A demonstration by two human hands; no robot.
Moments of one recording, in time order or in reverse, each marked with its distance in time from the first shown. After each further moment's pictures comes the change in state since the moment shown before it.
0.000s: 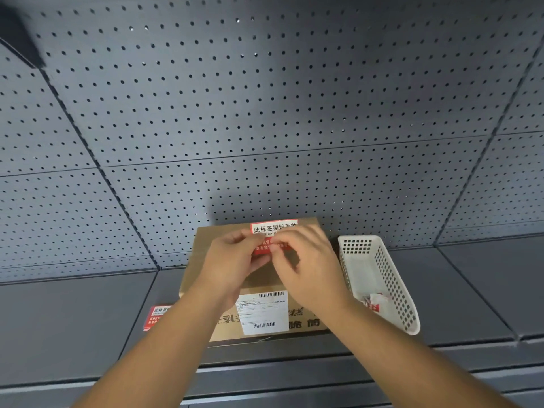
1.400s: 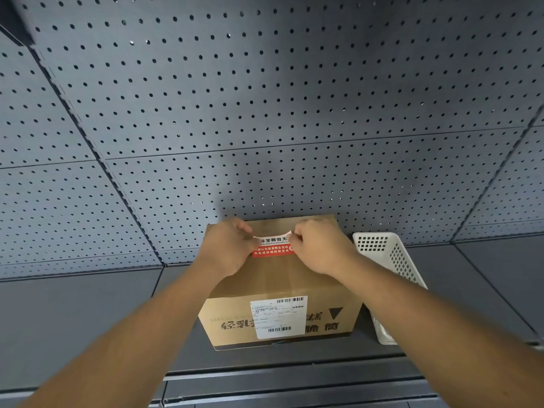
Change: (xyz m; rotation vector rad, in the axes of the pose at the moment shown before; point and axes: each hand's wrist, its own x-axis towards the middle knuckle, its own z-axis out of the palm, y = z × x) left_hand 0.078 0.000 -0.052 0.919 0.057 0.145; right_hand 0.060 0.040 0.036 -0.368 -0.570 0.238
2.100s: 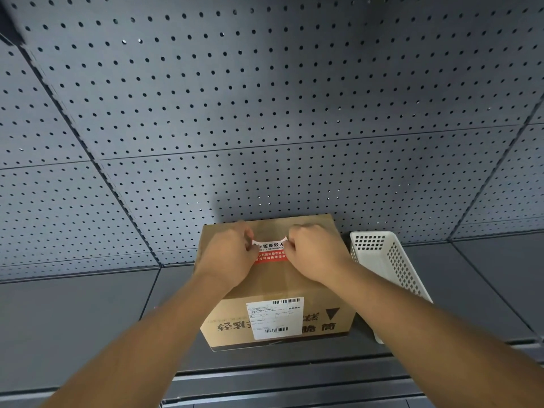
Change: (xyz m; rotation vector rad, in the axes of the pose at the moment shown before) left_hand -0.009 -0.003 0.015 0.311 0.079 0.196; right_hand -0.005 0.002 0.015 -0.110 0.072 -0.022
